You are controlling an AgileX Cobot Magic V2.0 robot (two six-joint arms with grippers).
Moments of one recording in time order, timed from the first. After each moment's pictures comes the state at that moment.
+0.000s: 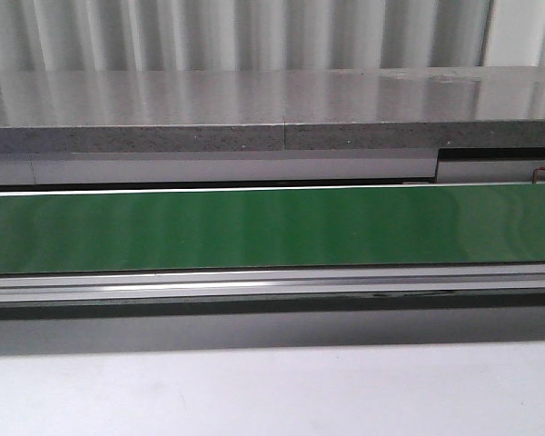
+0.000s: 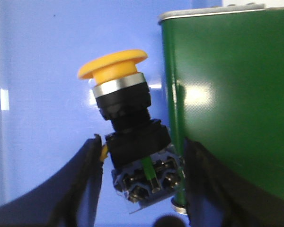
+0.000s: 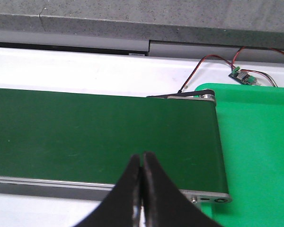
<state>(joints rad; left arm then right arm) 0.40 1.61 -1.23 -0.10 0.94 0.52 -0.19 0.64 -0.65 0.33 0.58 -0.35</state>
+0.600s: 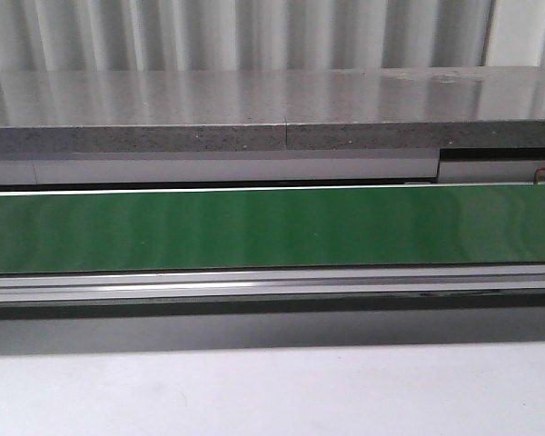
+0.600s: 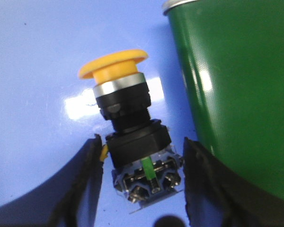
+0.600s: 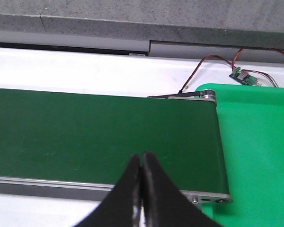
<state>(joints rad) 0.53 1.78 -1.28 -0.32 0.97 0.93 -0.19 0.64 -0.65 0.33 0.58 -0.35</state>
